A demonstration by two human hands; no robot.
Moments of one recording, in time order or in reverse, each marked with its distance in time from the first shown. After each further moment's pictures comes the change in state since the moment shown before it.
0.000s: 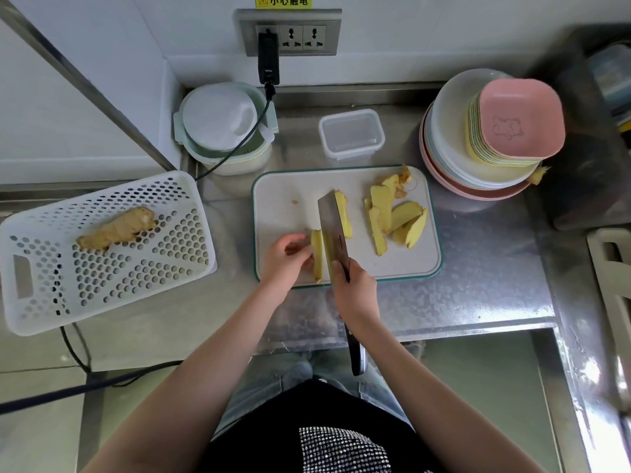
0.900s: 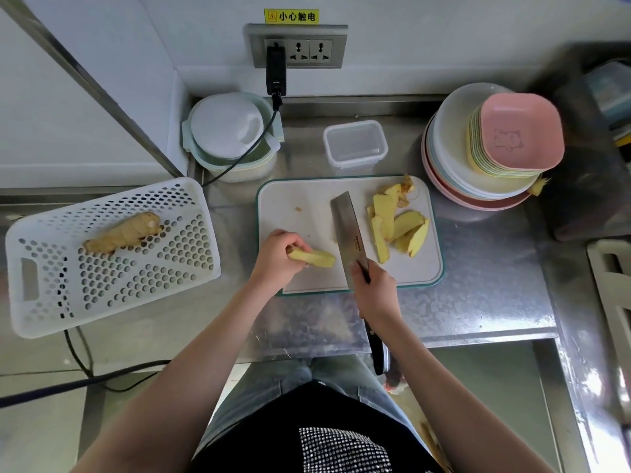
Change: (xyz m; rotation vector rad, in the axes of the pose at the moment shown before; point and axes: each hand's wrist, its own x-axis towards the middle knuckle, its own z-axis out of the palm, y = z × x) left_hand 0.000 0.027 -0.025 0.533 -0.088 0.358; right_hand 0.009 -0.002 -0.029 -0.027 -0.007 0.005
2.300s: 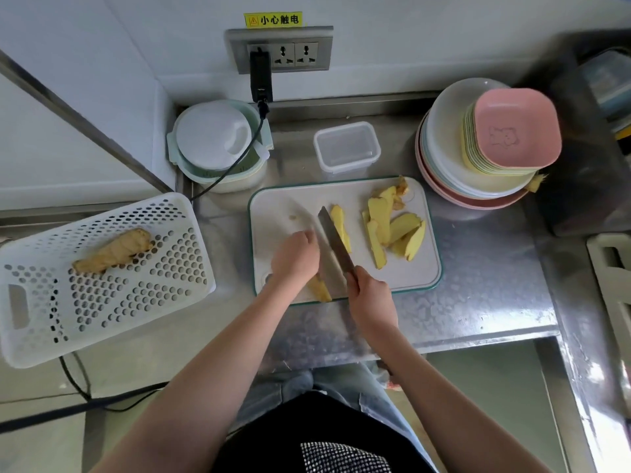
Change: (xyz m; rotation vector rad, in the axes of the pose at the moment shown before) left_hand 0.032 0.042 0.025 0.223 -0.065 -0.236; right_hand 0.008 0.004 0.006 -0.362 -0.016 -0.047
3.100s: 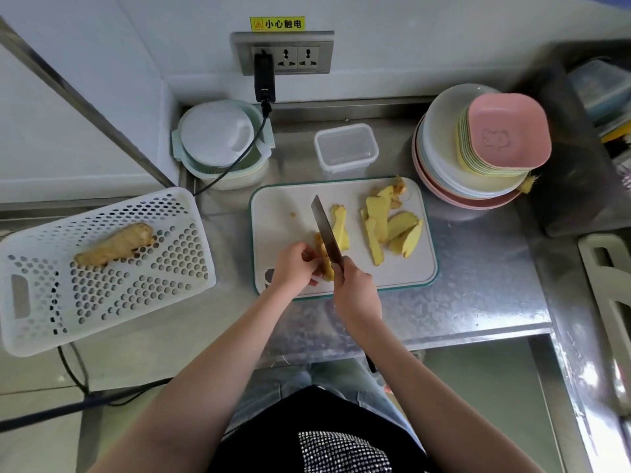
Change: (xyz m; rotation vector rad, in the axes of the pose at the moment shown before) left_hand -0.014 -0.026 0.019 -0.467 -0.120 -0.051; right_hand -0.008 -0.026 0.006 0.023 0.017 -0.005
